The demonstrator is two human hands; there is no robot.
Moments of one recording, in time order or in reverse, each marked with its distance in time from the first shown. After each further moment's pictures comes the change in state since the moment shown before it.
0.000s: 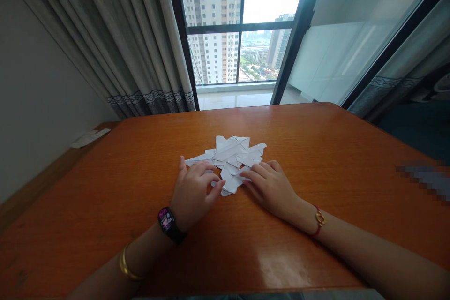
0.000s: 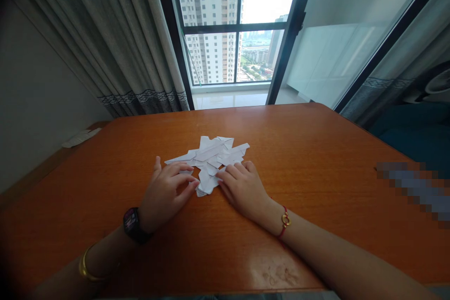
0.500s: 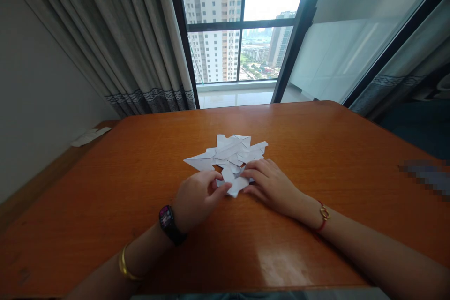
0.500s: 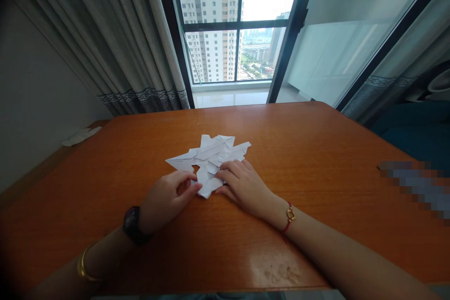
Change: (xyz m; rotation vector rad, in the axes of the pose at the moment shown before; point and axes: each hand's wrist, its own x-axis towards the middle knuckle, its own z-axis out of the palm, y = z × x) left_hand -0.001 0.004 -0.002 -0.400 -0.147 -0.172; right_hand 0.000 0.009 -0.008 0.217 0.003 -0.125
